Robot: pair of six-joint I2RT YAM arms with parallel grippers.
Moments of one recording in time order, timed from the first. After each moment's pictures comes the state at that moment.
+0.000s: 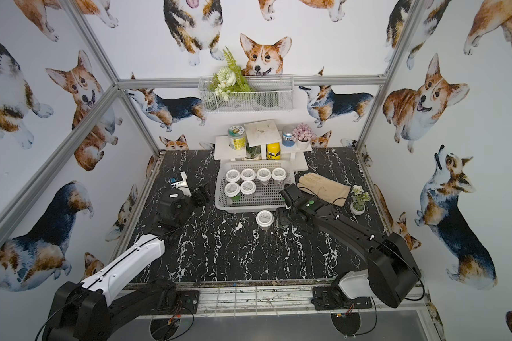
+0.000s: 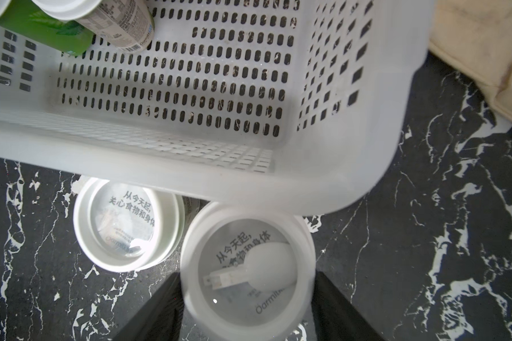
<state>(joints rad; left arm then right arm) -0.28 1.08 0.57 0.22 -0.13 -0.47 0.58 1.34 0.93 -0.66 0.08 0.43</state>
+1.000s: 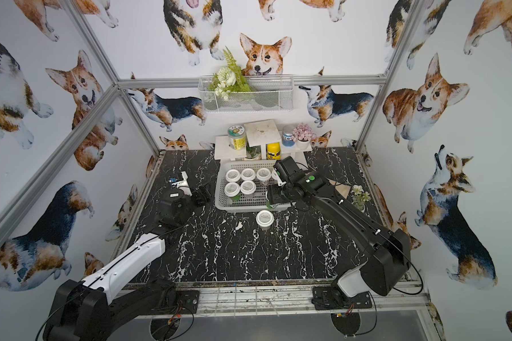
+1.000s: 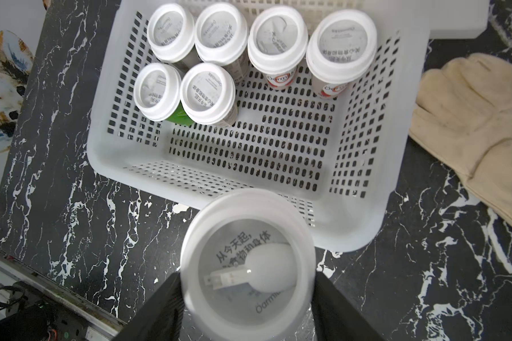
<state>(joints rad) -0.28 1.09 0.57 0.22 -0.13 -0.47 0.59 1.49 1.45 -0.92 0.00 0.41</state>
